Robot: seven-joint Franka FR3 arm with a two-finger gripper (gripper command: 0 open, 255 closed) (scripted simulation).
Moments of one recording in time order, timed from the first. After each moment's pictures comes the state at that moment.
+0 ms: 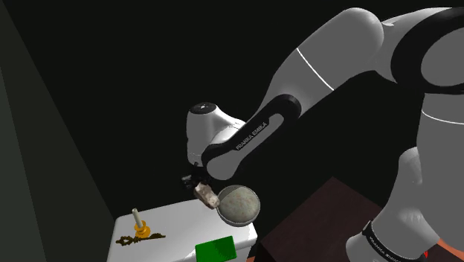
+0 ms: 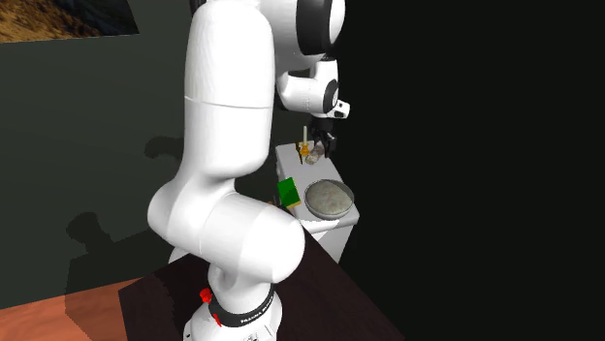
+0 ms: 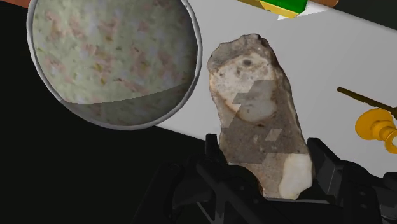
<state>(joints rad) 0.53 0.37 0.07 -2.14 -0.08 2.55 0.78</state>
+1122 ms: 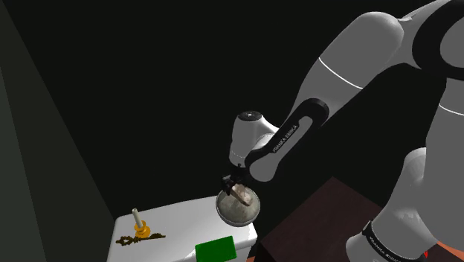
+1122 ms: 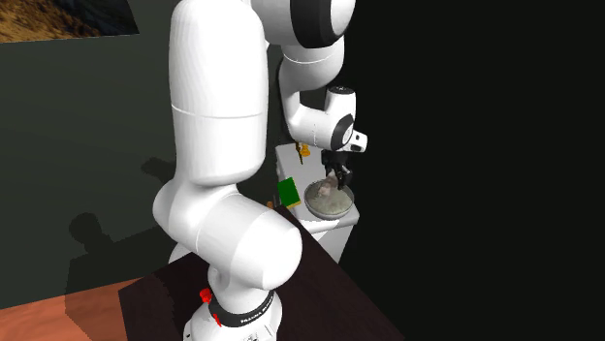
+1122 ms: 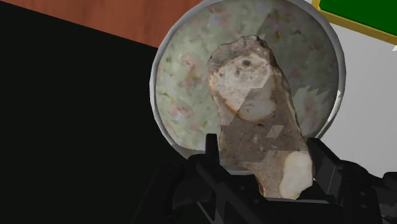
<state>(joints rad) 0.40 0.24 0.02 -2.50 -0.04 2.79 0.59</state>
